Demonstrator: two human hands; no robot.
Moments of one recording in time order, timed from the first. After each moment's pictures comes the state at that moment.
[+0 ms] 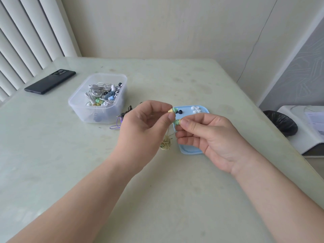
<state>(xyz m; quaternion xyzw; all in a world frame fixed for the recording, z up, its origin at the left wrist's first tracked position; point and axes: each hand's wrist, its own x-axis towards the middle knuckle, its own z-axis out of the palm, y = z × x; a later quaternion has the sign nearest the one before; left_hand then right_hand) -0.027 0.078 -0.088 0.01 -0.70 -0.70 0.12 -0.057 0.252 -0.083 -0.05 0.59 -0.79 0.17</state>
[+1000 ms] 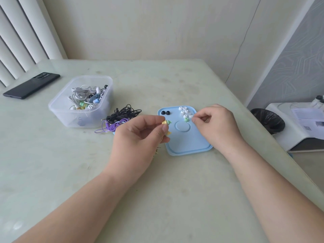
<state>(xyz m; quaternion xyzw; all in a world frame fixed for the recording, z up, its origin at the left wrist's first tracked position) -0.025 0.095 -0.107 0.03 -0.69 -0.72 0.11 -0.110 0.297 -0.115 -0.03 0.92 -0.37 -0.15</state>
